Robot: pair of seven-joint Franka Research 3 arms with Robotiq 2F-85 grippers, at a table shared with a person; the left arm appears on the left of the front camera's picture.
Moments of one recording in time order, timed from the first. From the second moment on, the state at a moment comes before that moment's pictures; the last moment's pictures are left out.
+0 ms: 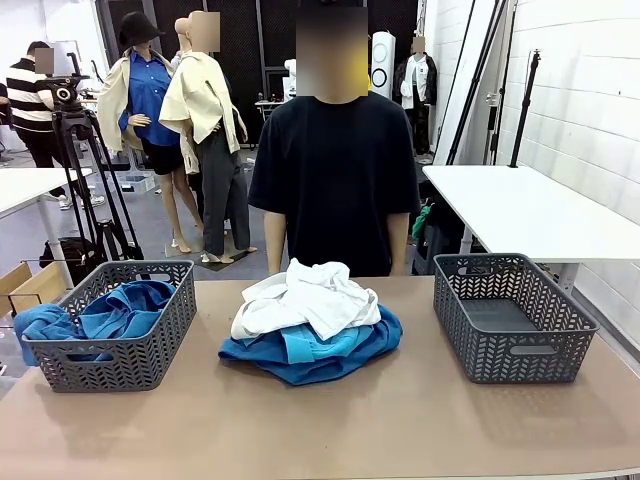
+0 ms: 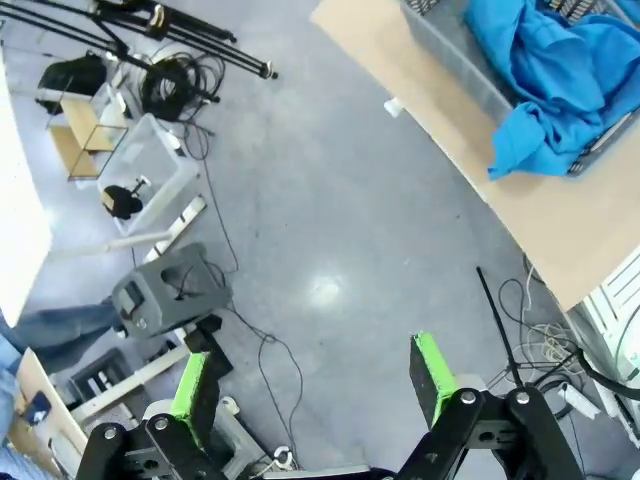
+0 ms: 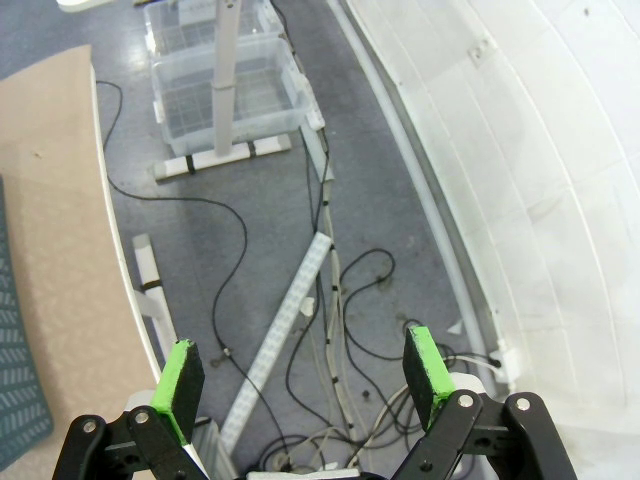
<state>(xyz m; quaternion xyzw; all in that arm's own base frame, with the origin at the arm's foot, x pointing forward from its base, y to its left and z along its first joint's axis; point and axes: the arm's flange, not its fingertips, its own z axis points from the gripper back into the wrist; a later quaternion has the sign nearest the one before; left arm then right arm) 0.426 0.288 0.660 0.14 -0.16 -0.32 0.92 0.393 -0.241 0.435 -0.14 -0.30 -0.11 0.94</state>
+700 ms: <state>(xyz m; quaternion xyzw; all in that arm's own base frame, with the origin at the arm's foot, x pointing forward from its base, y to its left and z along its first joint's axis) 0.424 0.293 0.659 0.14 -0.17 -0.31 0.92 0.461 -0.110 0.517 -0.11 -0.40 0.02 0.91</state>
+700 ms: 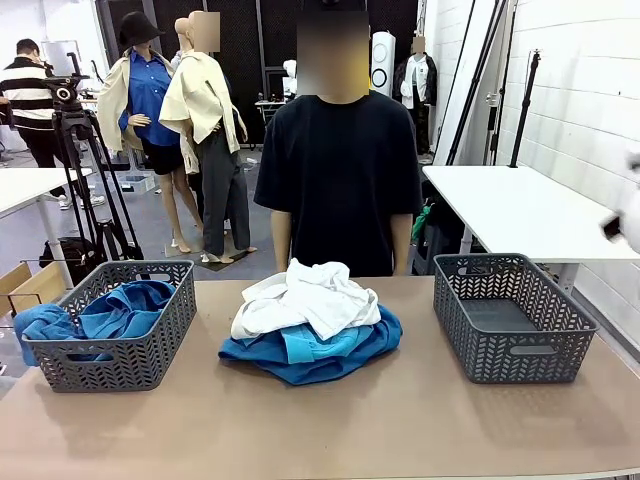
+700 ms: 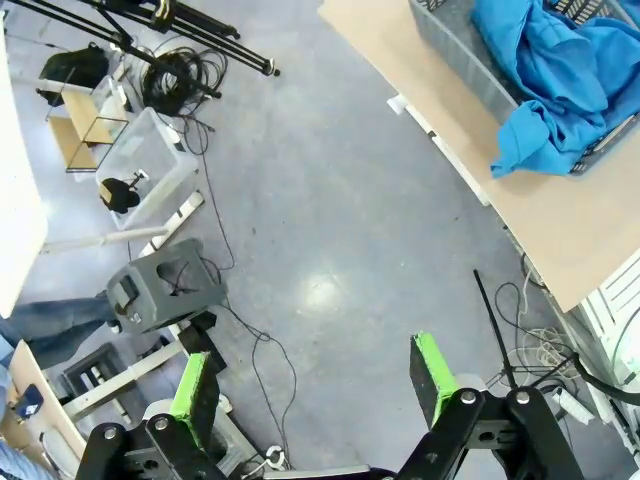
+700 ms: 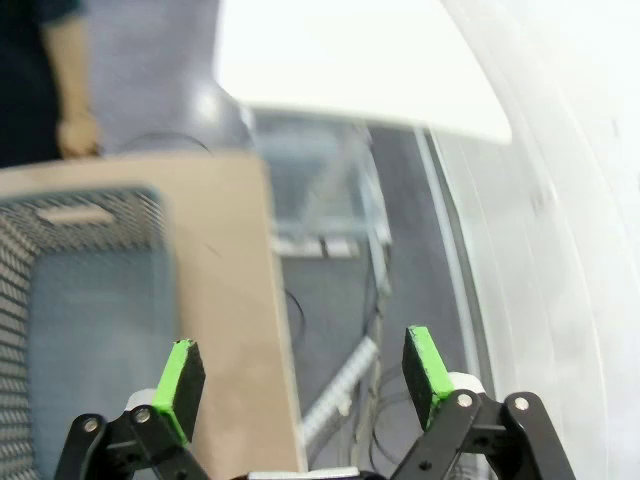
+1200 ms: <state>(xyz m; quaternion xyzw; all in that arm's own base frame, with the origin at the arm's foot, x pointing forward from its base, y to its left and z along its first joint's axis) 0.424 0.293 0.659 0.14 -0.17 -0.31 0.92 0.489 0.085 0.632 0.03 -0.52 0.18 0.84</state>
